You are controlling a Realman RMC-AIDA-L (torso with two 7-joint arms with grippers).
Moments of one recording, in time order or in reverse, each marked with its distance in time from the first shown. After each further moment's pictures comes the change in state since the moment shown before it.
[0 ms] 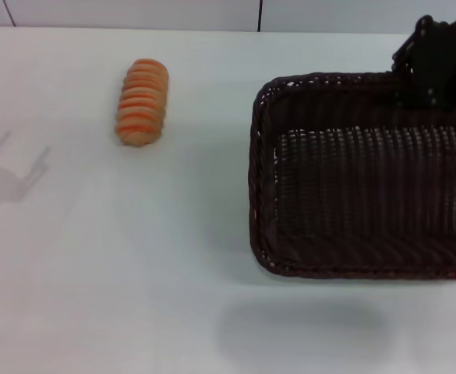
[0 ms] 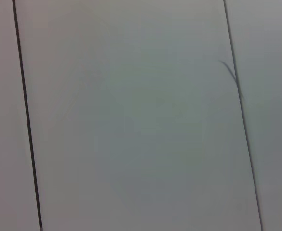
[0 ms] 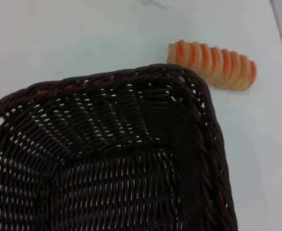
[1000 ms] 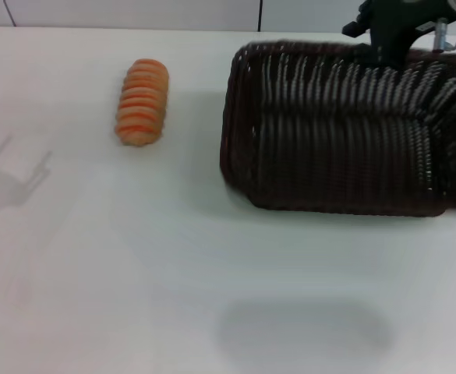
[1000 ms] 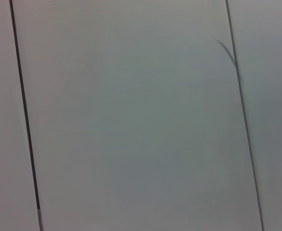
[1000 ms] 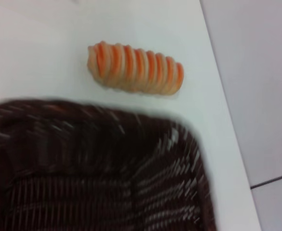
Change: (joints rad) left arm -0.032 0.003 -0.002 -0.094 -0.003 0.001 0.069; right arm 0.043 0.058 -0.123 0.001 -0.101 -0.256 0.194
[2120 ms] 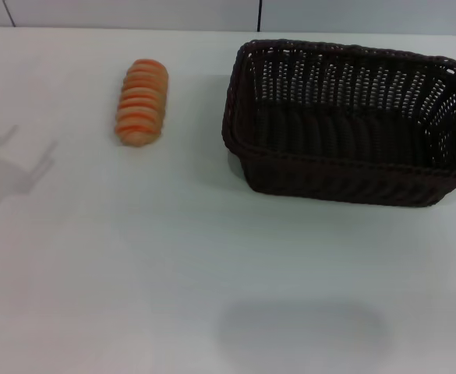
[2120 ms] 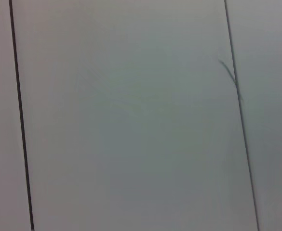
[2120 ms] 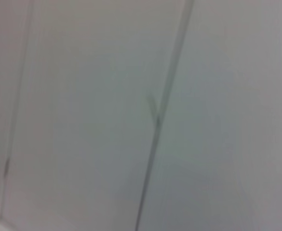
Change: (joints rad) left arm -0.014 0.003 -0.003 0.059 0.009 -0.007 -0.085; right arm -0.819 0.091 0.237 0.802 0.667 -0.206 0.325
